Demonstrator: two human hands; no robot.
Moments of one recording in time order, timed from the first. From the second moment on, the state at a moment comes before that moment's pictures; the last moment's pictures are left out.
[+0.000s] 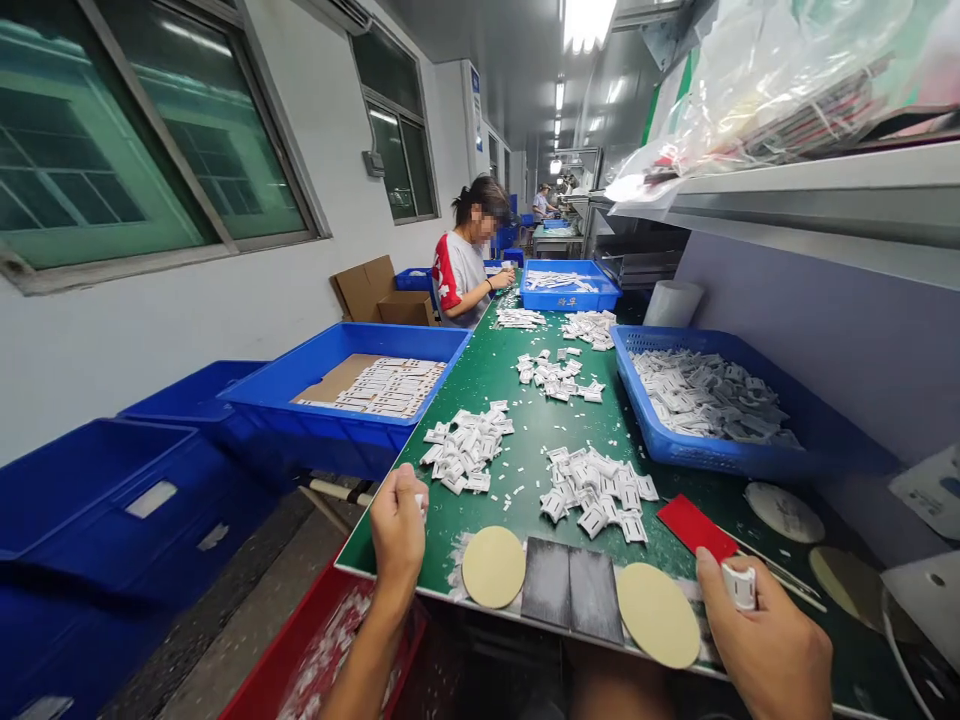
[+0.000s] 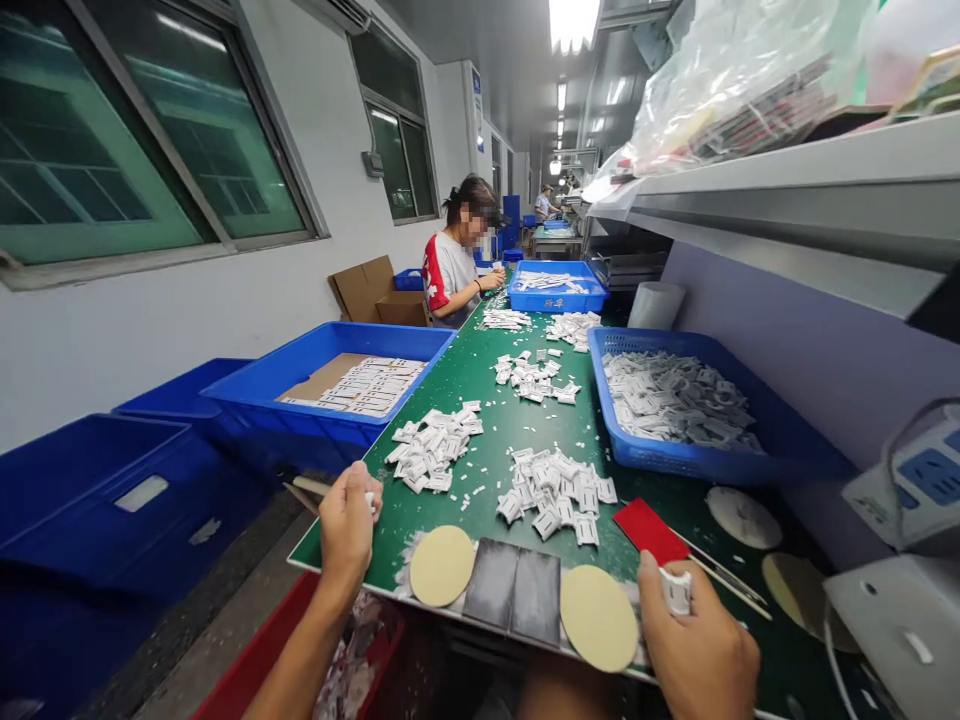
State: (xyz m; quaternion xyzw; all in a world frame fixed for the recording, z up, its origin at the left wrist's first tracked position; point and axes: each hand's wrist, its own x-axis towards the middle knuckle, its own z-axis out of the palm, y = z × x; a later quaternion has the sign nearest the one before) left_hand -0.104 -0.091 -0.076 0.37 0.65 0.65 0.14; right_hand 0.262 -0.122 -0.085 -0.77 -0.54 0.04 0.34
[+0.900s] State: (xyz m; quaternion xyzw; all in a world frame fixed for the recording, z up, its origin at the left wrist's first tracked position) left_hand -0.106 -0.092 -0.074 0.39 0.64 0.65 0.11; right_hand 0.235 -0.149 -0.047 -0.67 -0.56 0.01 0.48
